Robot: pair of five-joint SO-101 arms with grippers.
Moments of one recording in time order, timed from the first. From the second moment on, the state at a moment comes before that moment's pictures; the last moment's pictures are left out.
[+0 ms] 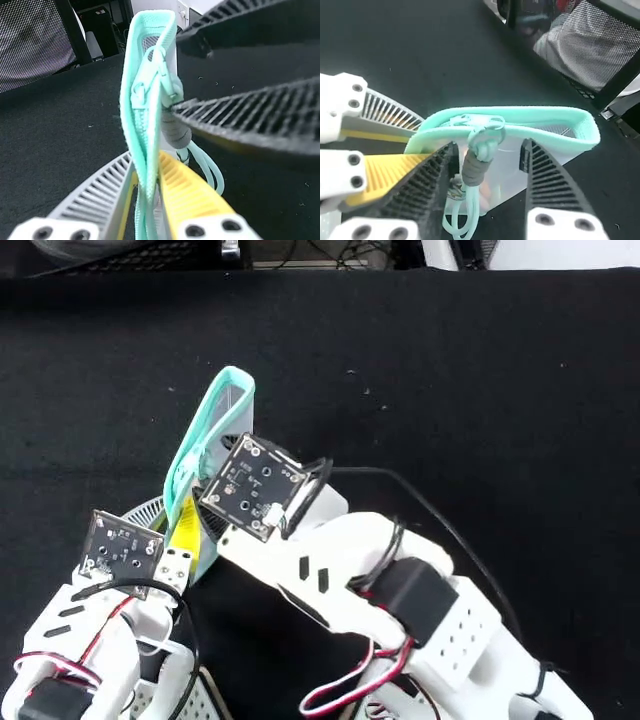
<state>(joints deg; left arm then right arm) 11.9 -95.8 53.1 77.0 -9.5 -50.4 -51.3 31.7 53.8 15.1</state>
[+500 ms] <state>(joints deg) 11.9 -95.8 53.1 77.0 -9.4 -50.4 -51.3 35.1 47.1 15.3</state>
